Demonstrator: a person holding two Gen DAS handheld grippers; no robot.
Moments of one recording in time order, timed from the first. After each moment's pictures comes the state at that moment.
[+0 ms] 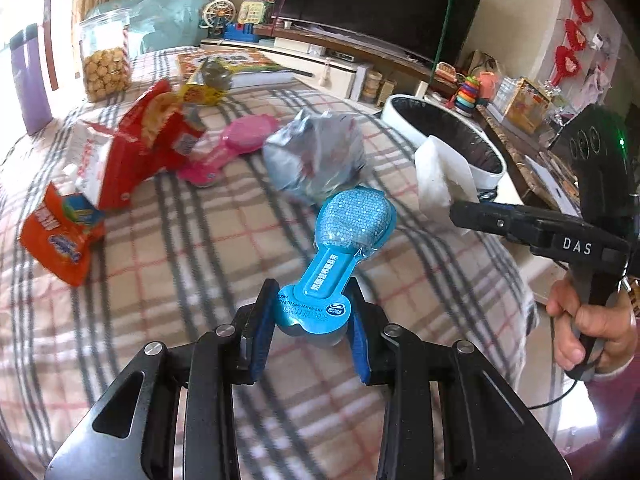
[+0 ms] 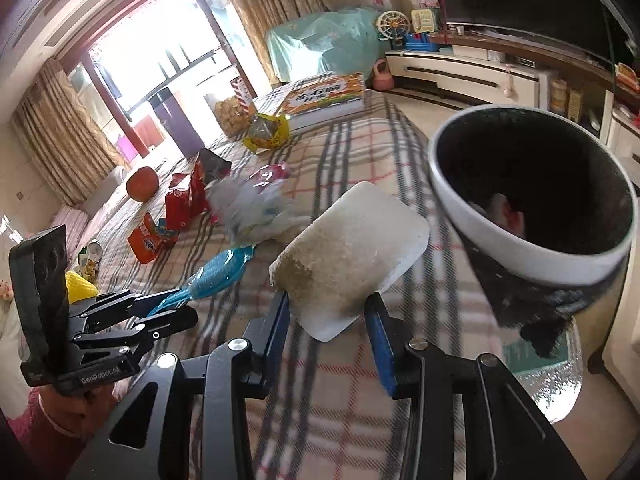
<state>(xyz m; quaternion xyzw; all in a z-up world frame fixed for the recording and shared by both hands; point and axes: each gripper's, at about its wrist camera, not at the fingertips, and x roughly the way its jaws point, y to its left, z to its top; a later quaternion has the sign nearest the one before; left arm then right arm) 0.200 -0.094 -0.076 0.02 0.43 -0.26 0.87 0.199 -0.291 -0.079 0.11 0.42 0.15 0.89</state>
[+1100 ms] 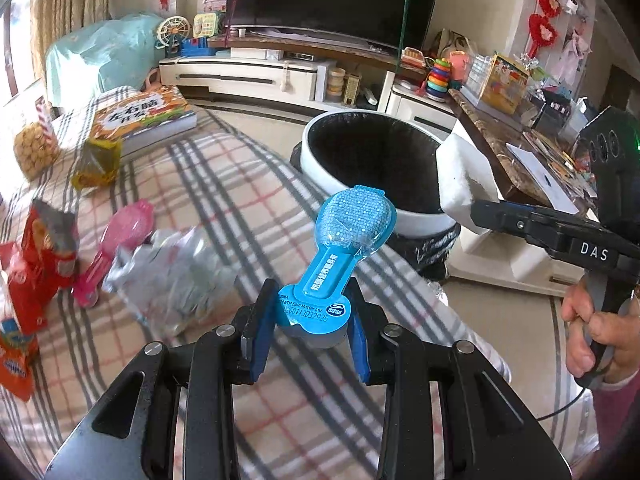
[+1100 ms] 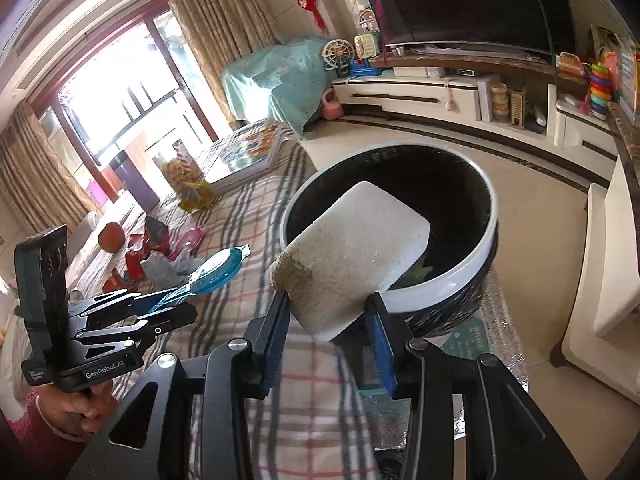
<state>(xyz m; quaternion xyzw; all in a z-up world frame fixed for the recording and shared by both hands) 0.233 -0.216 -0.045 0.07 0.41 -0.29 0.86 0.187 -0.400 -0.051 0.14 0.38 0.07 0.91</state>
